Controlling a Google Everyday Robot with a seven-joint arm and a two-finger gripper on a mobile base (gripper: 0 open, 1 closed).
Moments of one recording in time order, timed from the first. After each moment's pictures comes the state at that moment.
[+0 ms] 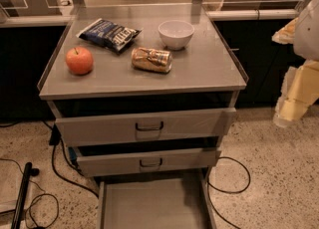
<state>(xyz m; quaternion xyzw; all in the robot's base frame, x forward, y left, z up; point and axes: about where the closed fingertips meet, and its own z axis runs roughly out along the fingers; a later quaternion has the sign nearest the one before) 0.438 -0.216 0.977 -0.60 0.78 -0.04 0.16</state>
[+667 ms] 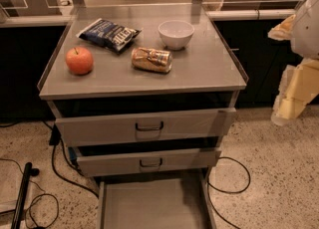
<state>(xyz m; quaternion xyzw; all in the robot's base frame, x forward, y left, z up) 0.441 -0.209 0.981 -0.62 0.77 -0.04 0.17</state>
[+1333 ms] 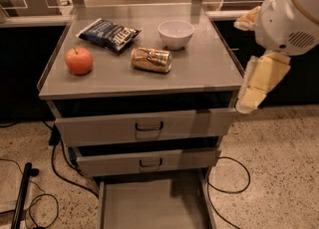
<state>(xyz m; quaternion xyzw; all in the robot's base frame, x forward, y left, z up) 0.469 -0.157 0.983 -0.65 0.72 -0.02 0.23</state>
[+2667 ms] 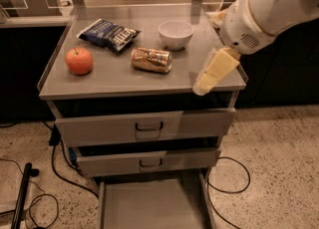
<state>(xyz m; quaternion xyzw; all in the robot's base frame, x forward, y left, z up) 0.538 -0.101 0.962 -0.61 0.72 0.05 0.33</state>
